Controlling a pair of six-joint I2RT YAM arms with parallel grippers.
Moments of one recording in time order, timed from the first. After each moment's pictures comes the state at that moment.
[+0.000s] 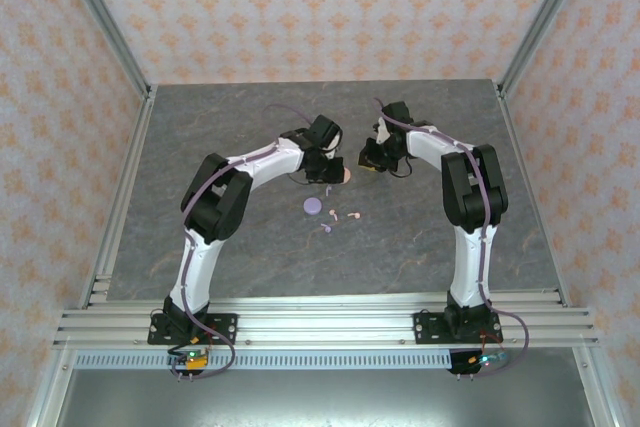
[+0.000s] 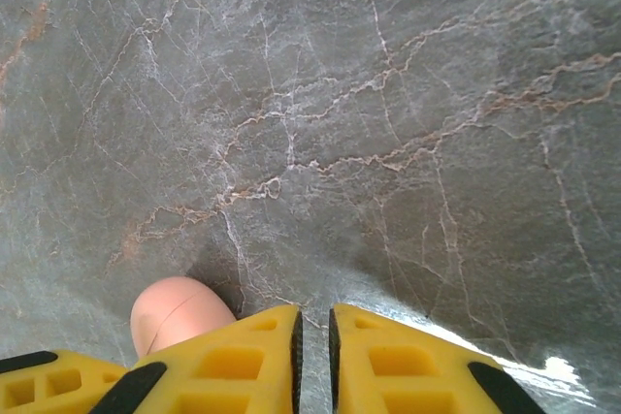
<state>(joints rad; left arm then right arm) -0.55 2.18 1.65 -0.59 0.23 -0.51 0.27 2.09 1.48 -0.55 -0.44 0.46</state>
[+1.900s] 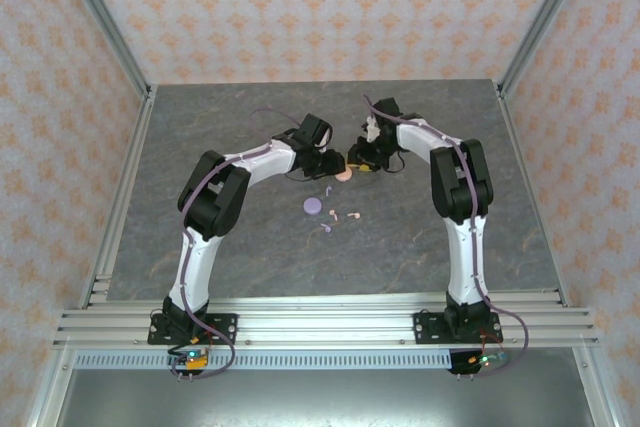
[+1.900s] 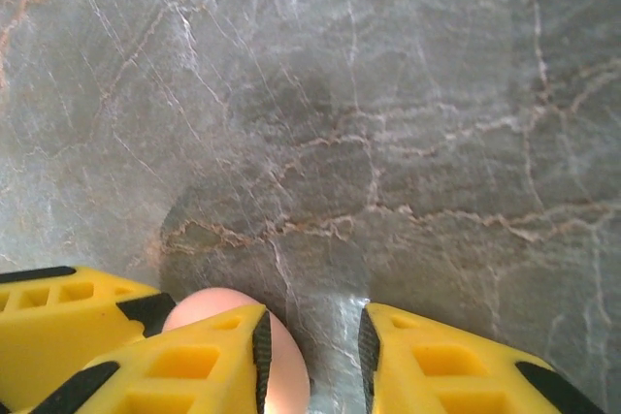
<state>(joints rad) -0.50 2.19 1.57 -0.37 0.29 -0.69 0.29 2.22 1.65 -0.68 -0.51 0.40</state>
